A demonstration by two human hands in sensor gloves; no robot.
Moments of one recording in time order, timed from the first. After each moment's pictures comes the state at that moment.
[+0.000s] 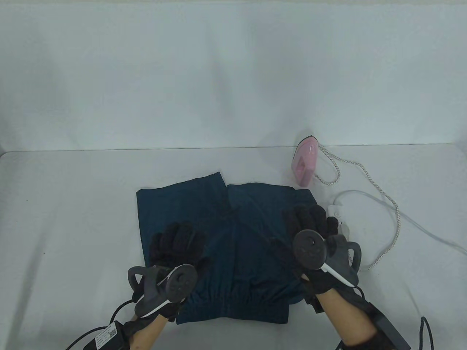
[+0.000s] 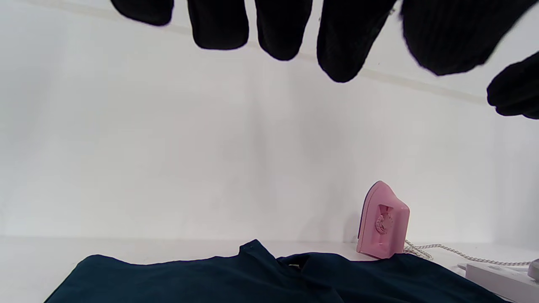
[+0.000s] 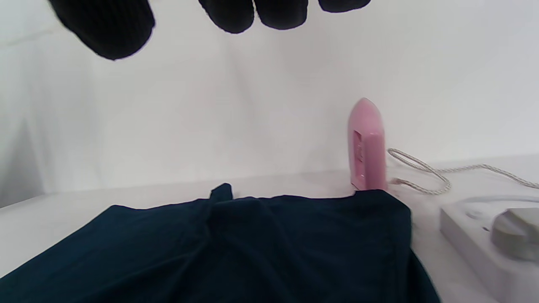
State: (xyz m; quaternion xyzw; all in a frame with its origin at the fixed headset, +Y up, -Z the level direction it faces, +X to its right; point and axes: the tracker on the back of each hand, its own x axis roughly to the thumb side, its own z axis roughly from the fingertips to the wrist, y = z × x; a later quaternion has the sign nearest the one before) left_hand -0.157 -0.634 -0.273 0.15 -0.14 0.05 0.98; right_hand 0.132 -0.604 -0.293 0.10 -0.09 0.99 0.10
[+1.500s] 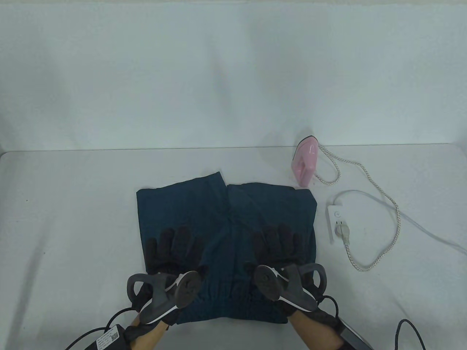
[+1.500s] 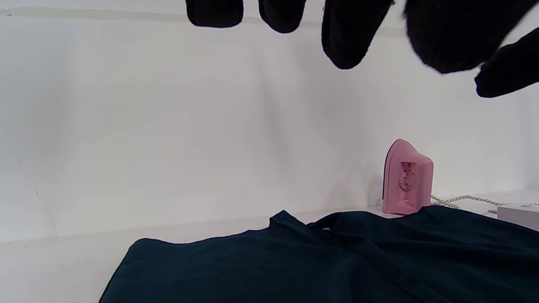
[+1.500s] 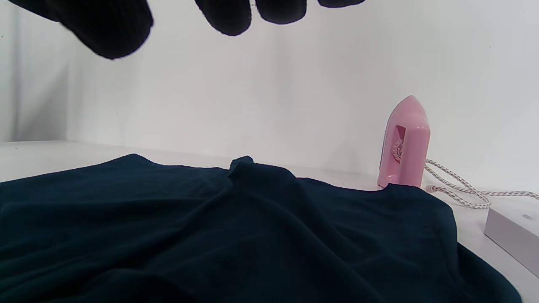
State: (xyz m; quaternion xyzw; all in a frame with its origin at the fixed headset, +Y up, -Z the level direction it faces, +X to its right) left_hand -0.157 -0.651 -0.268 0.13 -0.11 -0.02 0.99; right_hand 0.081 -0.664 -0.284 0.14 -0.12 0.98 0.00
